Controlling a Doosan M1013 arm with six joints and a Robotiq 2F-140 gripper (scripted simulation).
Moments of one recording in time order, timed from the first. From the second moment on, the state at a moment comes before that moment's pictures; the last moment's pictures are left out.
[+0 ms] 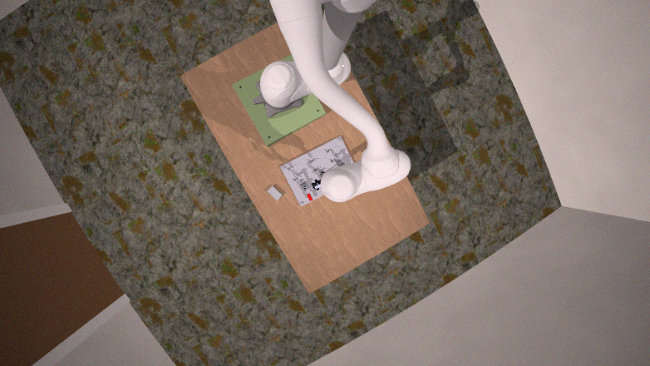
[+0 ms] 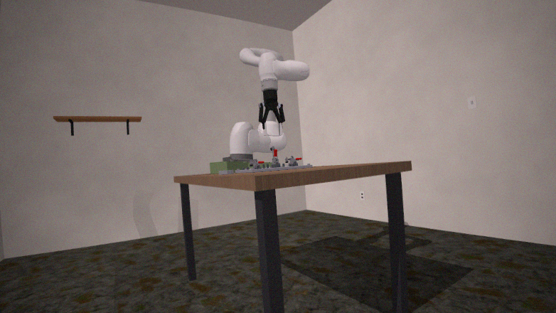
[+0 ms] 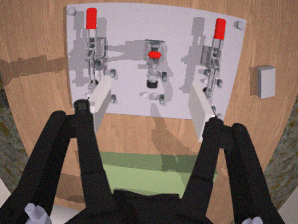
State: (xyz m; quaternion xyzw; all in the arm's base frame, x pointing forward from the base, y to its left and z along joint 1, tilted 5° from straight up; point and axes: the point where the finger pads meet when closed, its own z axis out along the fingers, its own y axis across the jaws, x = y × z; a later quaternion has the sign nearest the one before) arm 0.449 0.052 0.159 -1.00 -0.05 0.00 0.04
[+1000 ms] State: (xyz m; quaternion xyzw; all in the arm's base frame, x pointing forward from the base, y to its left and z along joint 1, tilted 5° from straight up) arm 0.447 -0.086 0.150 -1.00 -0.05 -0.01 0.04
